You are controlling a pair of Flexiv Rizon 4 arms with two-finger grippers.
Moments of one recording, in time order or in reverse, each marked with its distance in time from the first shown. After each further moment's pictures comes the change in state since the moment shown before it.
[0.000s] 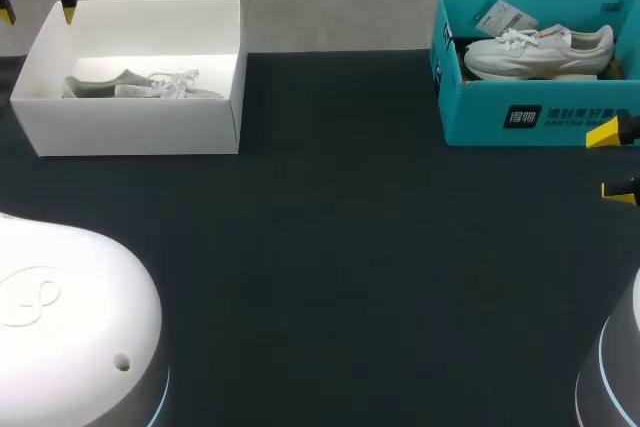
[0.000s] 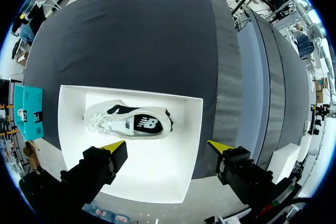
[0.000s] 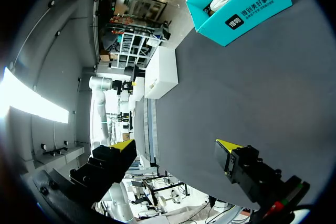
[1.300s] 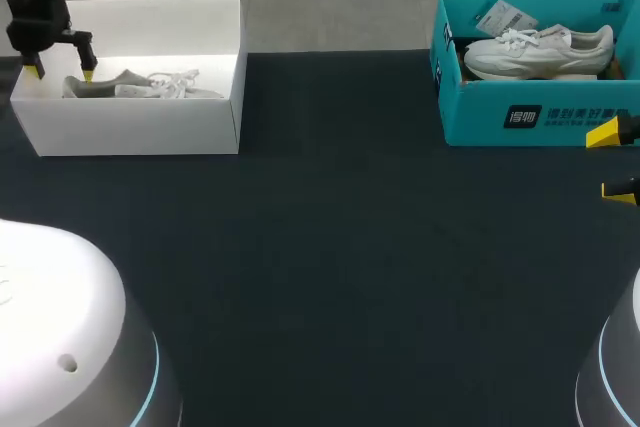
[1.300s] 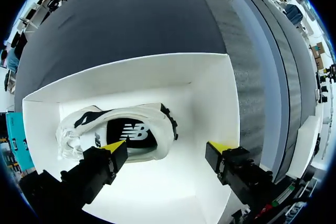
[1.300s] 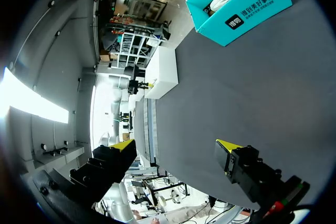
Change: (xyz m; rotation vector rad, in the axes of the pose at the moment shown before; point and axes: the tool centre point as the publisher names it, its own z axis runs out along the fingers) left arm -0.001 0.022 0.133 0.021 -0.020 0.206; right arm 0.000 0.000 0.000 0.000 0.000 0.000
